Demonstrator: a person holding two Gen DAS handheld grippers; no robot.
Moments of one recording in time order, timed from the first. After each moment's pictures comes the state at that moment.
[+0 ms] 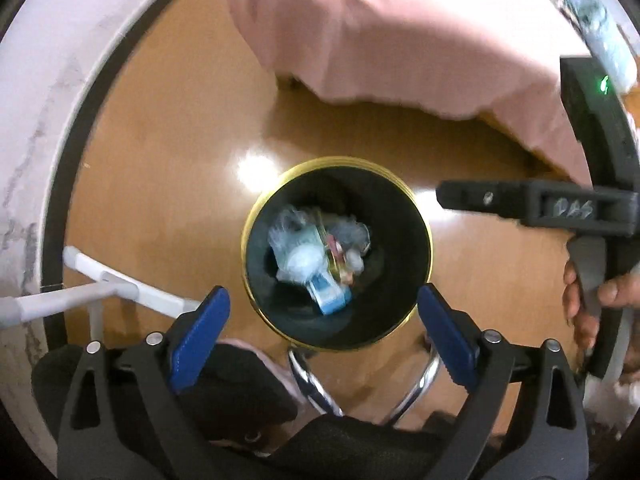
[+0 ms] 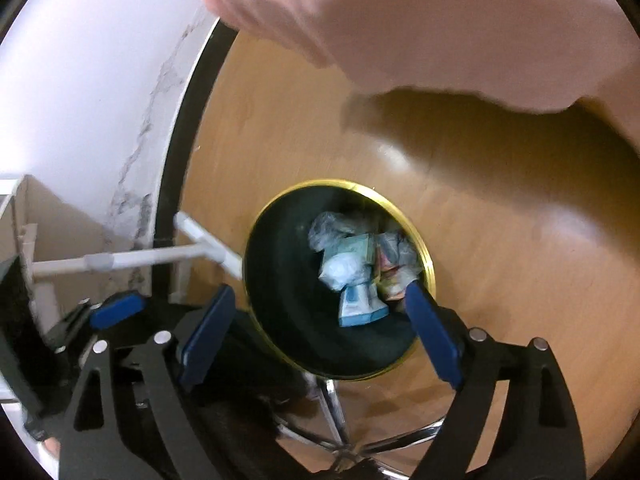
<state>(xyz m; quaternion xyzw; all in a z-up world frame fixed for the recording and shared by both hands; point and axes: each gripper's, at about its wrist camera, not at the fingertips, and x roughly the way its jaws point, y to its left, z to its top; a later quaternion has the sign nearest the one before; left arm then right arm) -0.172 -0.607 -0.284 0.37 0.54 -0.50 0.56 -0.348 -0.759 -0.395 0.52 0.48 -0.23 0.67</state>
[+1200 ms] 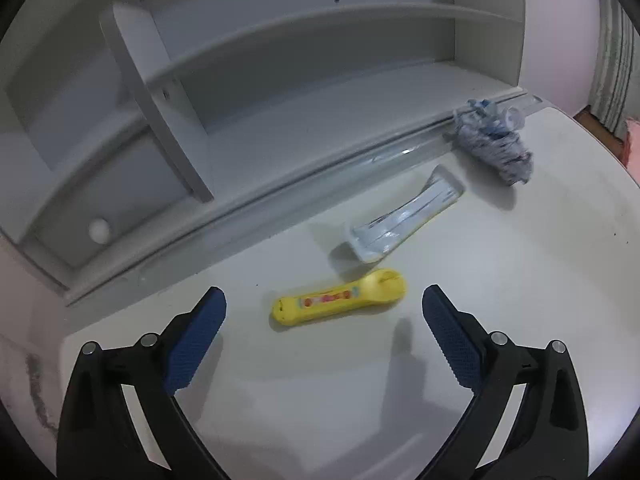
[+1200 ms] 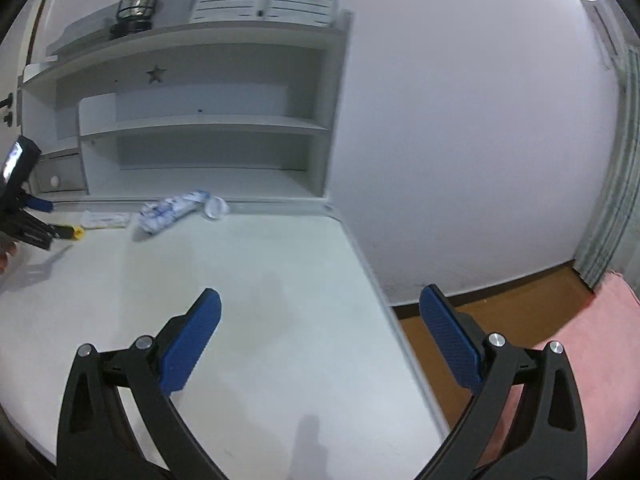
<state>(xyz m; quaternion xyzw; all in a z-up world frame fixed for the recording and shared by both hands) 0.151 -0.081 -0.050 0.17 0.42 -0.15 0.88 -0.086 -0.443 -0.035 -0.02 0.24 -0.09 0.97</state>
